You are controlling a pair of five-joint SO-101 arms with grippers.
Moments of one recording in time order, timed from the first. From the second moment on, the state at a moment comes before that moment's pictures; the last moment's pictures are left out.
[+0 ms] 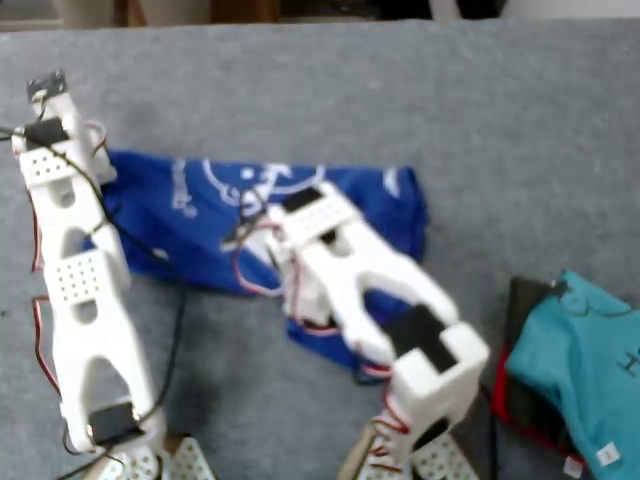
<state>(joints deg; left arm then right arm) -23.3 79.3 -93.6 94.3 -5.3 -34.3 13.8 19.6 85.1 27.9</state>
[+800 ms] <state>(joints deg) -23.3 79.3 -93.6 94.3 -5.3 -23.6 9.1 8.7 82.5 34.8</state>
